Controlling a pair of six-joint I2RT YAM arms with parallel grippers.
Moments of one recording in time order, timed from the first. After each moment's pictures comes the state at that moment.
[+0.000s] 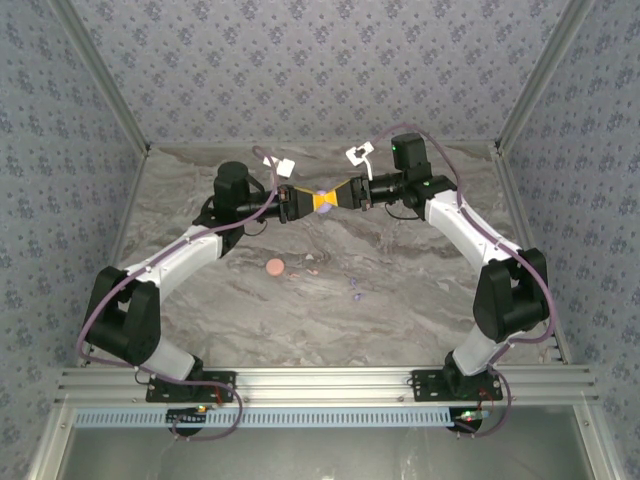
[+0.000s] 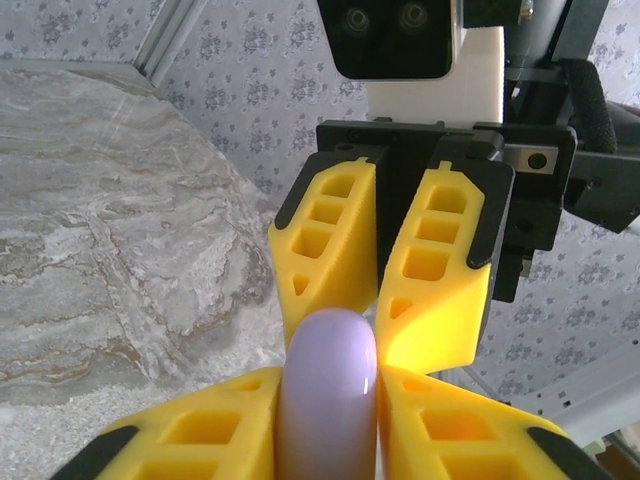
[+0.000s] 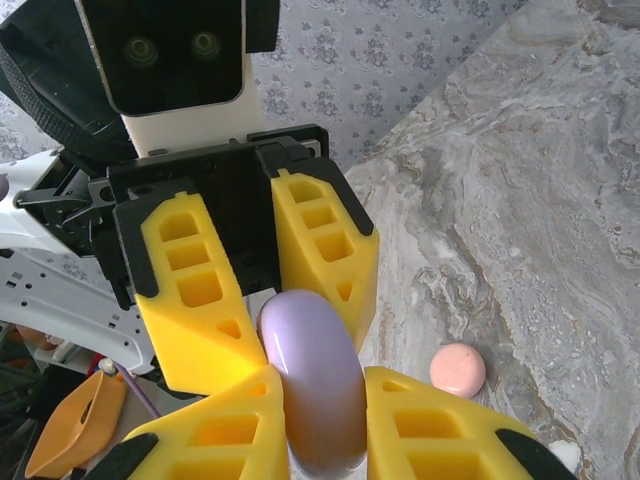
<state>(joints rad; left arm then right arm) -0.45 1.51 1.02 0.33 0.89 -0.58 0.35 1.65 1.37 -0.29 -1.11 0.17</state>
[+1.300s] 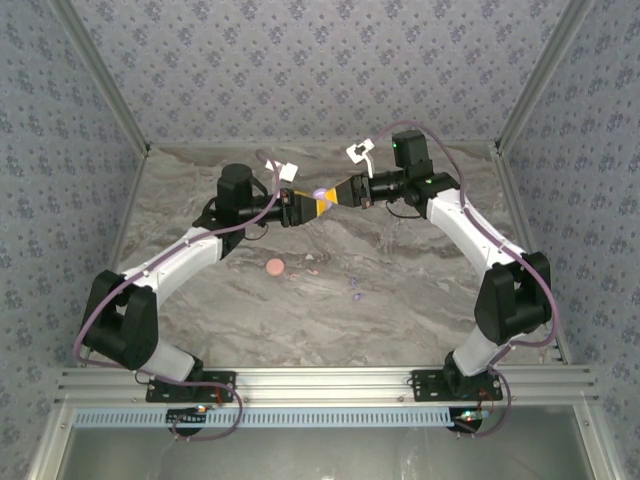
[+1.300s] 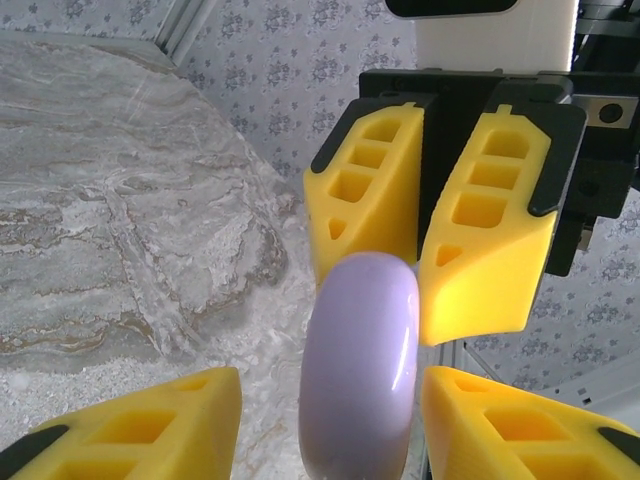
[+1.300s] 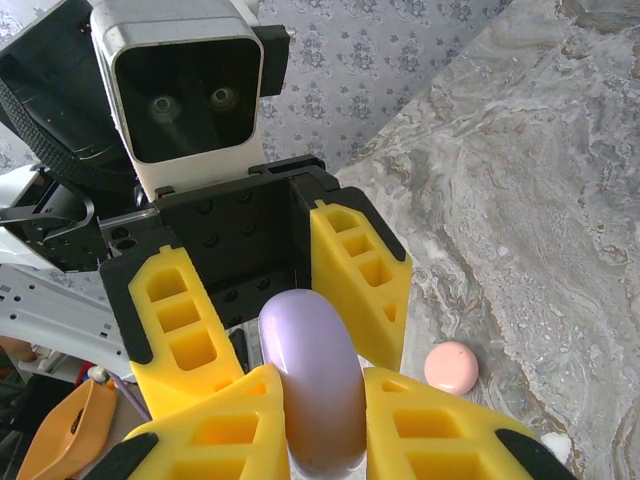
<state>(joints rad) -0.47 1.48 1.02 0.23 0.84 -0.54 0.36 1.63 1.40 -0.35 -1.07 0.17</state>
